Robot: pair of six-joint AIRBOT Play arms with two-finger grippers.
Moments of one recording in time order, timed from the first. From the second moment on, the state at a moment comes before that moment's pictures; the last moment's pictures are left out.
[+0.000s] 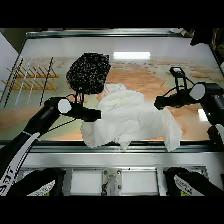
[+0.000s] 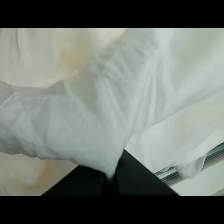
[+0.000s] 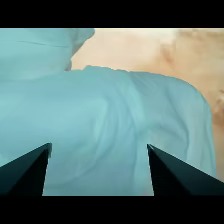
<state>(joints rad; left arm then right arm) -0.43 -1.19 0.93 1.16 -0.98 -1.68 0.08 -1.13 1.07 -1.38 1.12 1.46</state>
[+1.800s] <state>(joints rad) -0.25 -0.78 1.01 1.15 -1.06 -1.68 0.40 -0.84 1.28 -1.83 1.24 1.90</state>
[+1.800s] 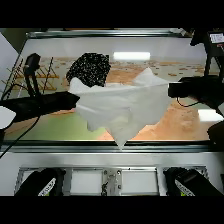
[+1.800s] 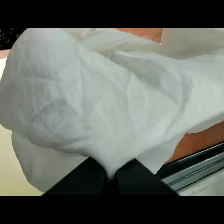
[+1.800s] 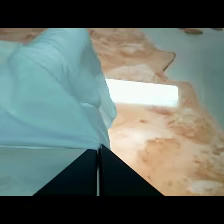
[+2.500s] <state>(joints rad) -0.33 -1.01 1.06 1.16 -1.06 -1.63 0.41 -0.86 1.21 -1.70 1.23 1.90</state>
